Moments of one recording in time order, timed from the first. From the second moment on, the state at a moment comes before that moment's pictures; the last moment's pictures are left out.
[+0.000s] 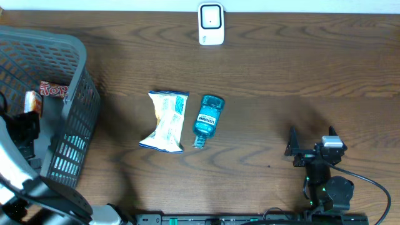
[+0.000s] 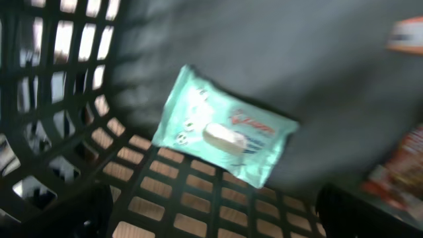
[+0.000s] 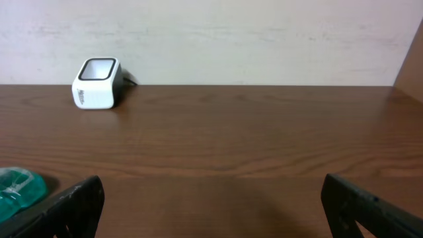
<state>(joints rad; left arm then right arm) 0.75 1.61 1.47 -1.43 -0.07 -1.06 -0.05 0.02 0.01 -0.07 -0.05 0.02</state>
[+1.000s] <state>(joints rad) 0.75 1.65 1.05 -1.04 0.04 -1.56 -0.05 0.02 0.01 -0.07 -0.05 0.02</state>
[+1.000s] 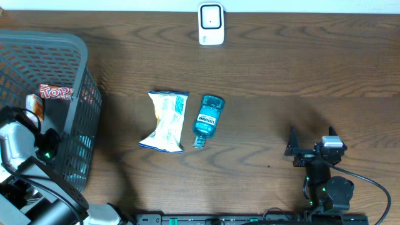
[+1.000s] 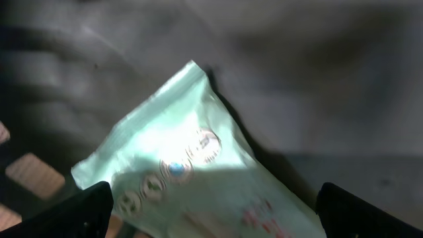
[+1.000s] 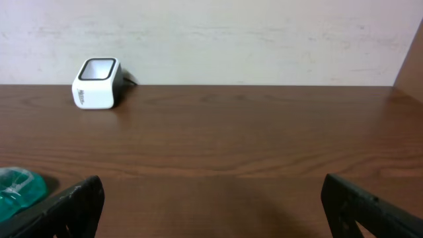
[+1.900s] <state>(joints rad) 0.75 1.65 1.03 -0.77 -0.07 -0.98 -0.05 0.02 0.01 -0.07 -0.05 0.02</state>
